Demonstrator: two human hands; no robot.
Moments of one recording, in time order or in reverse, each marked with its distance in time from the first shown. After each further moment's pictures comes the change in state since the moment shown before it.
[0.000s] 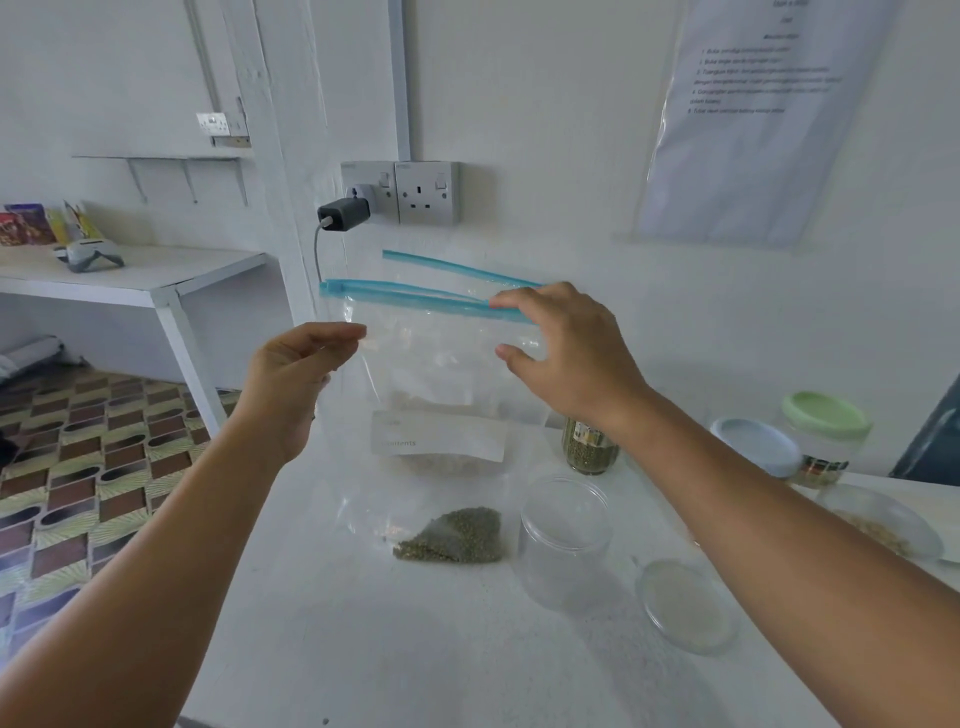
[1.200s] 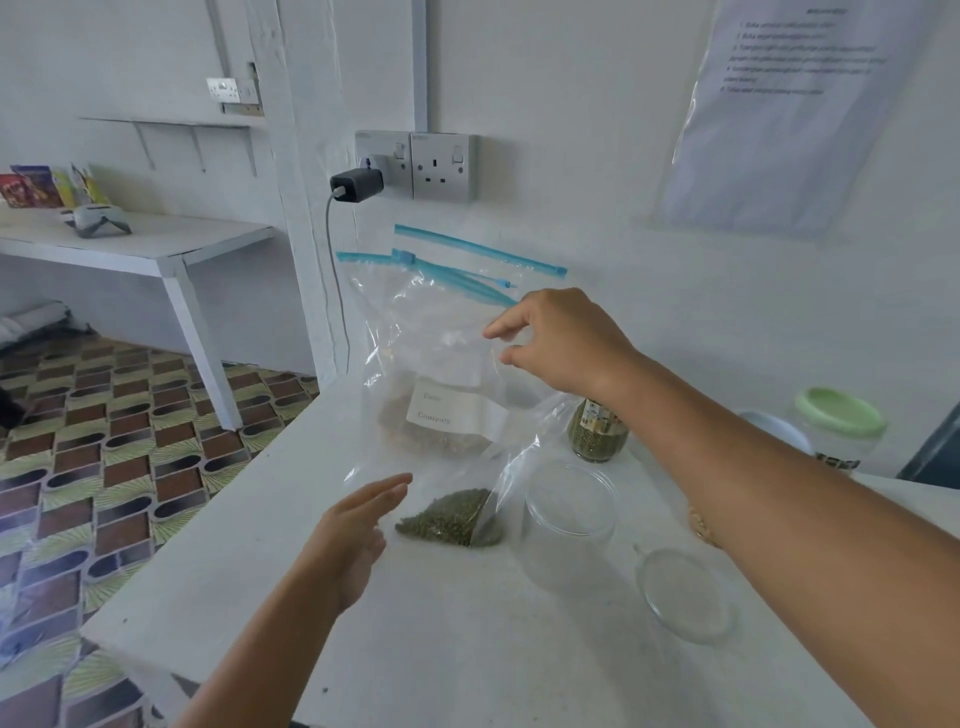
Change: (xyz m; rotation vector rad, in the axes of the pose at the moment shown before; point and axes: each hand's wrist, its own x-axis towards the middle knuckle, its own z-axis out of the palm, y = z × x) left_hand -0.108 -0.118 0.016 -0.164 0.061 -0.657; right_hand 0.018 -0.009 0.001 0.037 -0.331 0.120
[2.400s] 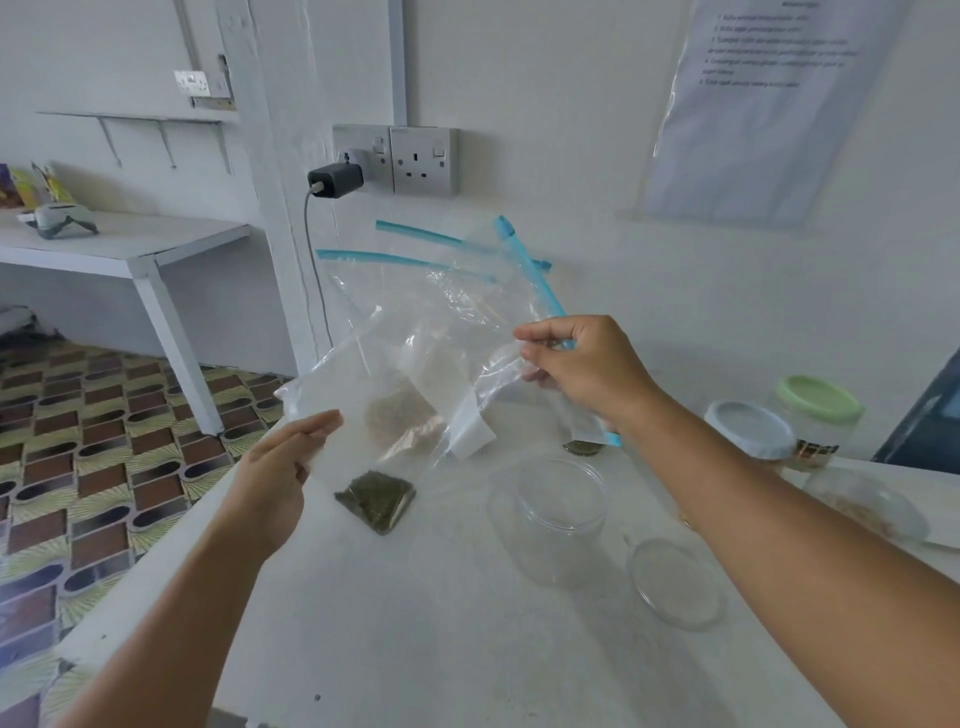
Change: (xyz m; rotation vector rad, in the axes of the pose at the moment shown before) left_hand 0.042 0.053 -0.051 -0.027 -0.008 0.346; right_hand -0.028 0.032 0.024 0.791 0.173 0.293
